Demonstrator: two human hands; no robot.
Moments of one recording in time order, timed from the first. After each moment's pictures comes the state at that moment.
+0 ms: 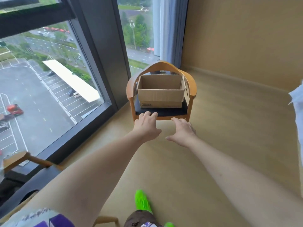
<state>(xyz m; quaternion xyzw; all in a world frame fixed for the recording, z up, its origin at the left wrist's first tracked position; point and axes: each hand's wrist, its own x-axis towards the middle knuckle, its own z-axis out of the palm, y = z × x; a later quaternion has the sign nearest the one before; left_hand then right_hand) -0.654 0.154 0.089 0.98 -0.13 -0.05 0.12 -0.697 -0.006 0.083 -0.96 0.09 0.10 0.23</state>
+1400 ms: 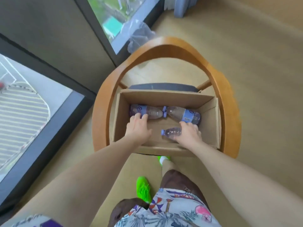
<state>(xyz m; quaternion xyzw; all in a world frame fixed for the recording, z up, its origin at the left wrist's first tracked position) -0.017 0.087 -0.131 0.95 -0.03 -0.30 0.12 -0.057 -0.120 -0.142 -0.91 0.16 0.35 0.17</state>
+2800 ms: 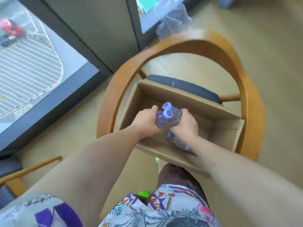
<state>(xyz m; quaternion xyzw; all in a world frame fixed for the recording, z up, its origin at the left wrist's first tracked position) 0.011 0.101 -0.157 0.93 -0.01 -0.30 0.20 0.014 -0.077 -0.180 -0.92 0.10 0.28 0.26</state>
